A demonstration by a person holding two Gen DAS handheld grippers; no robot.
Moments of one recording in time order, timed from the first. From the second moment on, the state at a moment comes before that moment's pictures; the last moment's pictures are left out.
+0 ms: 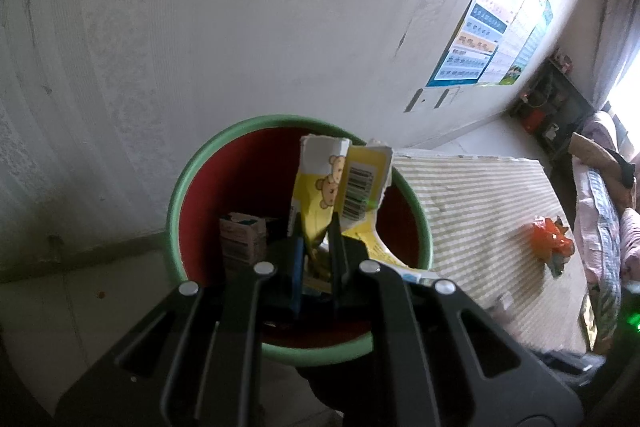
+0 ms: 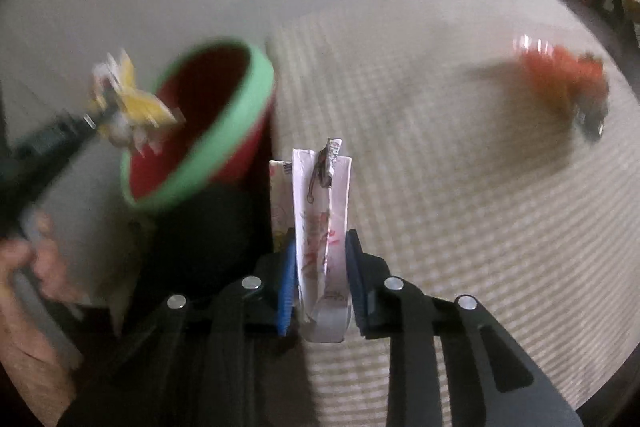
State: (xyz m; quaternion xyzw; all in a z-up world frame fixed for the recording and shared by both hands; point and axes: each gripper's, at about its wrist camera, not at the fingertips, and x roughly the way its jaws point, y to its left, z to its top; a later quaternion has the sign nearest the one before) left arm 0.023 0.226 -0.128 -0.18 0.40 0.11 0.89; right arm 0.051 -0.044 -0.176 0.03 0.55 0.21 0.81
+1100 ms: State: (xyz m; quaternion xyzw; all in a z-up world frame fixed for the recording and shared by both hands) left arm 0.041 0.232 -0.146 -0.15 0.42 0.14 0.88; right arm 0.158 -0.166 -0.135 0.09 0.46 0.05 0.88
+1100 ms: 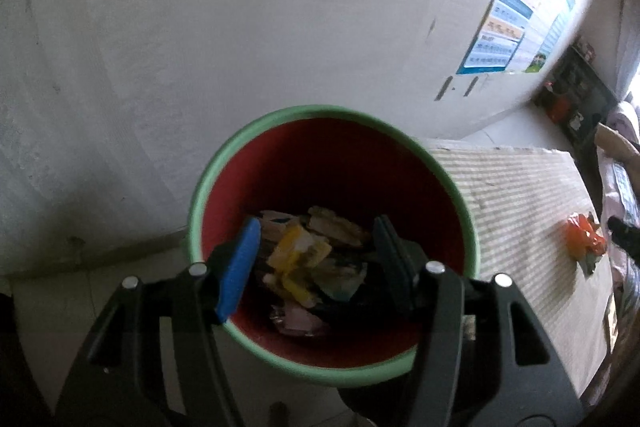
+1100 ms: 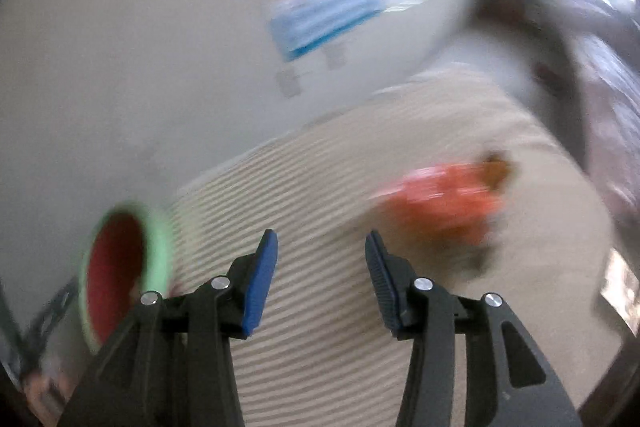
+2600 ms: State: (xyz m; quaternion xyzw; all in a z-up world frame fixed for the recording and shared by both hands) left arm 0.229 -0.163 -0.170 -0.09 0.53 -0.12 0.84; right arm 0.205 -0.367 -0.187 0.21 0.44 -0.04 0.87
